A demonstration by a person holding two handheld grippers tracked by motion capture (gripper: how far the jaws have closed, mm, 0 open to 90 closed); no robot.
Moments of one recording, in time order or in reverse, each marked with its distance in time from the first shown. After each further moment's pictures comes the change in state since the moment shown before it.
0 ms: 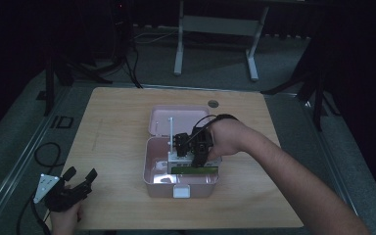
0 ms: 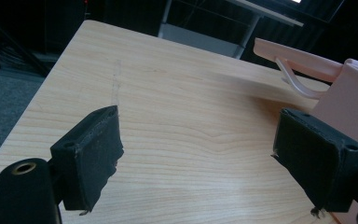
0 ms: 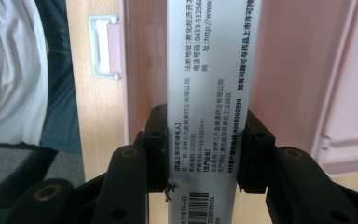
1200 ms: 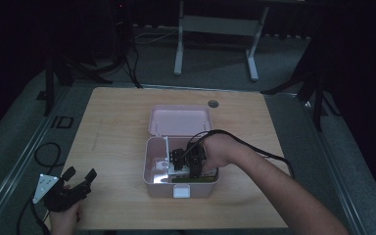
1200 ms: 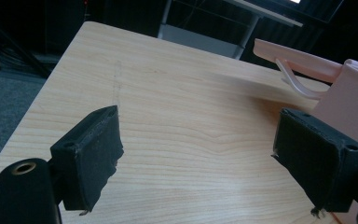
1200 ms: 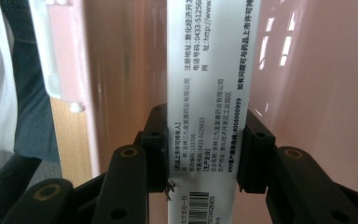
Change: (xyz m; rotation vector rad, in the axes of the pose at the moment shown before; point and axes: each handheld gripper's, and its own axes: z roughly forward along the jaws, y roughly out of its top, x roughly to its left) left arm 0.001 0.001 -0.001 -0.003 -0.002 0.004; right arm 0.002 0.008 0.069 0.053 0.022 -0.028
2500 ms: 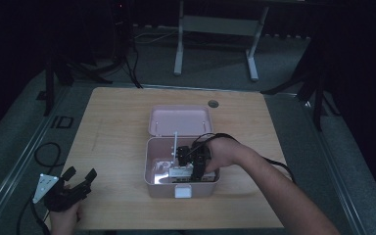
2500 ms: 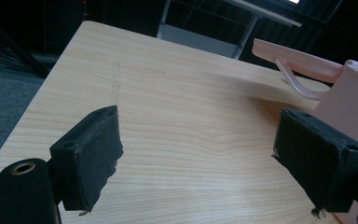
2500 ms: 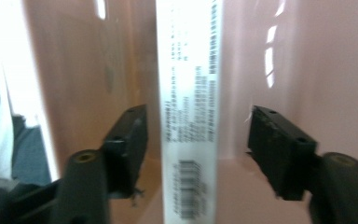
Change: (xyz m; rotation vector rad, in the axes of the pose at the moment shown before) left arm 0.000 0.000 0.001 0.002 -0.005 0.001; right arm -0.011 -0.017 0.012 -0.110 0.025 0.068
